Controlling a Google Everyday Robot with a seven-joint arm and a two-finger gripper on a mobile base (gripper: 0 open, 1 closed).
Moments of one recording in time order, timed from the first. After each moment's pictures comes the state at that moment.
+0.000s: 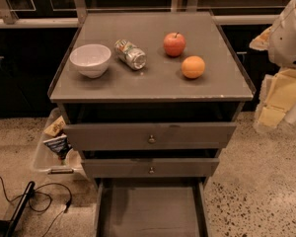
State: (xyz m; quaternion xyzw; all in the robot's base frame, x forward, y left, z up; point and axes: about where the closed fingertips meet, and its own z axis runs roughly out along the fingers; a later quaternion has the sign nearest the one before) arm 0.438 -0.217 0.976 -0.60 0.78 -0.03 0.16
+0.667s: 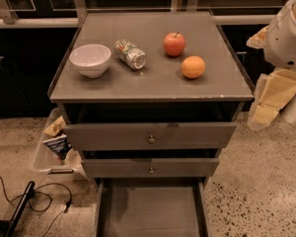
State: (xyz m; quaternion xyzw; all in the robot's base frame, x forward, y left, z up) arm 0.447 -0.212 0.974 -0.60 0.78 -0.04 0.18
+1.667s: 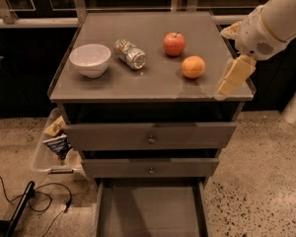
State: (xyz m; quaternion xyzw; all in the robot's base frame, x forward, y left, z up) arm 0.565 -0.199 0.940 -0.60 0.75 0.03 0.29
